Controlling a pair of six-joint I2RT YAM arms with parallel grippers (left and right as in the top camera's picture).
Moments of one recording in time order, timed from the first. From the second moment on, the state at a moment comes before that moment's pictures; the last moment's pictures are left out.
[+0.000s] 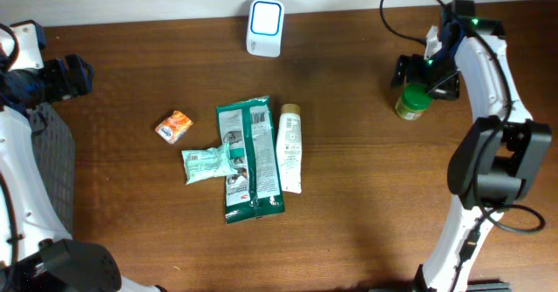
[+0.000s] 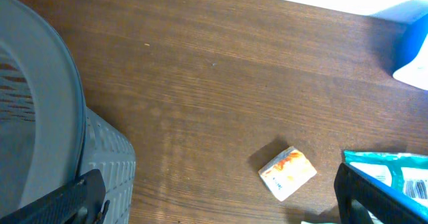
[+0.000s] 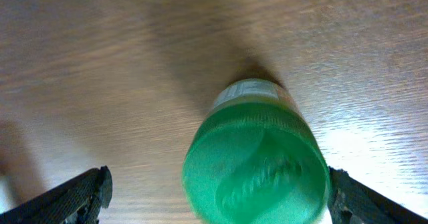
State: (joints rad) left arm 0.43 1.73 1.82 -0.98 0.21 0.16; right arm -0.18 2.18 1.97 -1.20 -0.18 0.11
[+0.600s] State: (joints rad) left arm 0.43 1.73 1.82 -0.98 0.21 0.16; right arm 0.20 2.13 1.75 -1.04 -0.47 0.11
